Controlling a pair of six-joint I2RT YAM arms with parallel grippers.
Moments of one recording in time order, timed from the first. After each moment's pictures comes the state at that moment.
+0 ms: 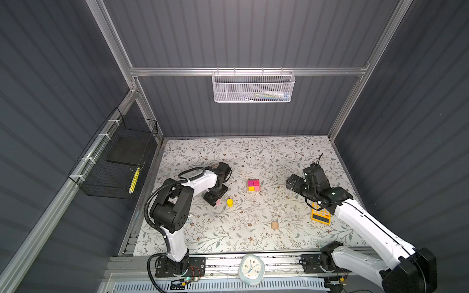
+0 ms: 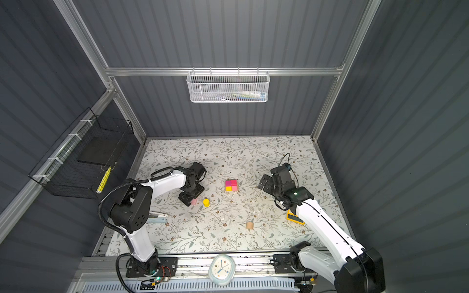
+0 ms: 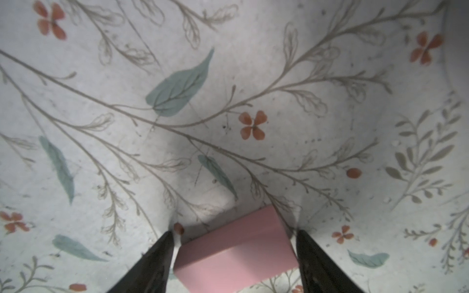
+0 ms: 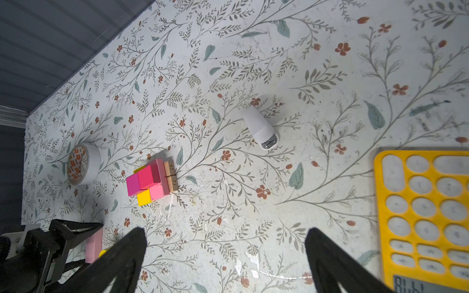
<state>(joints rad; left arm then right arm) -0.51 1.84 1.17 -0.83 -0.10 -1.37 0.40 1.06 0.81 -0.57 0.13 0.76</state>
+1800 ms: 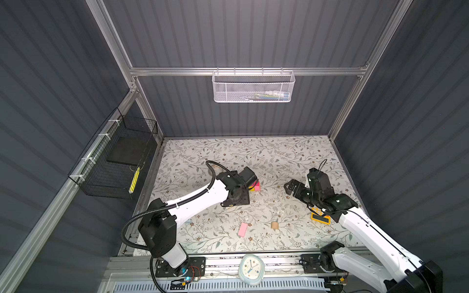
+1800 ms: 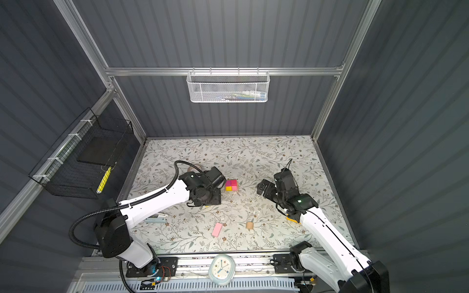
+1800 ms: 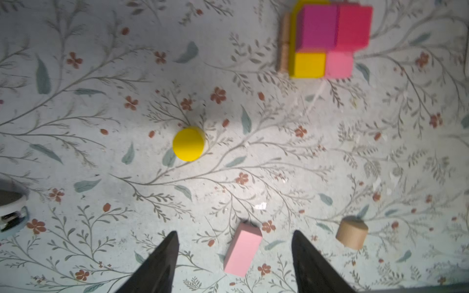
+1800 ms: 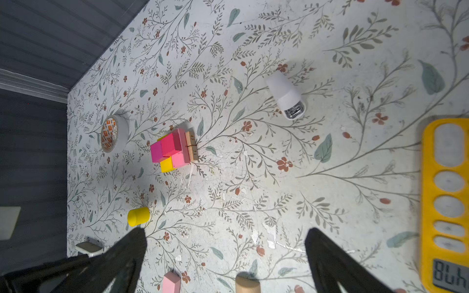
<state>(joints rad) -0.97 1.61 1.31 -1.02 -0.12 -0.84 0.40 0.94 0.72 -0.56 -0.03 0.78</state>
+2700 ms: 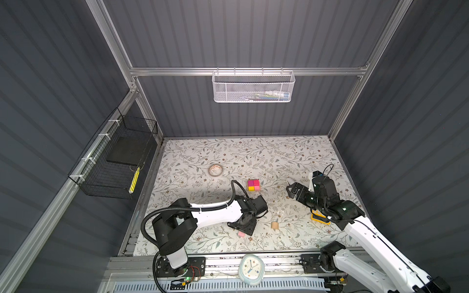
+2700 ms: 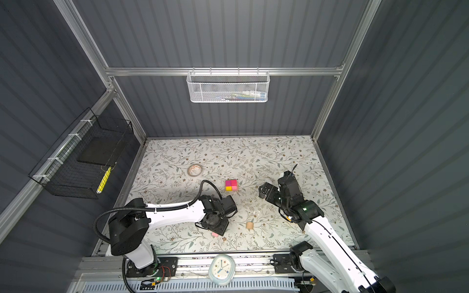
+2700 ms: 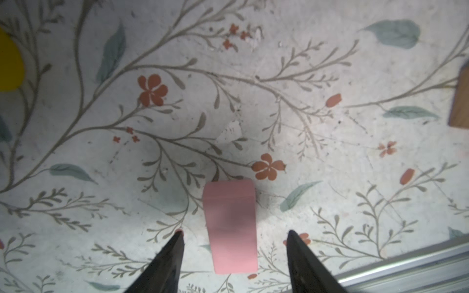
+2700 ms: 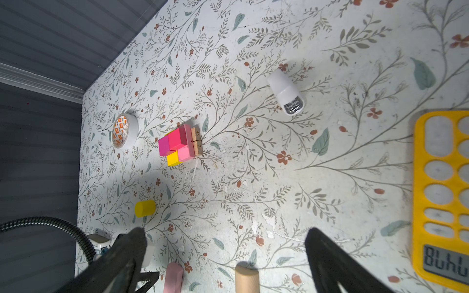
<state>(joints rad) -1.12 1.72 1.08 -0.85 -0.02 -0.63 0.40 0.84 0.69 -0.59 -0.03 0.78</state>
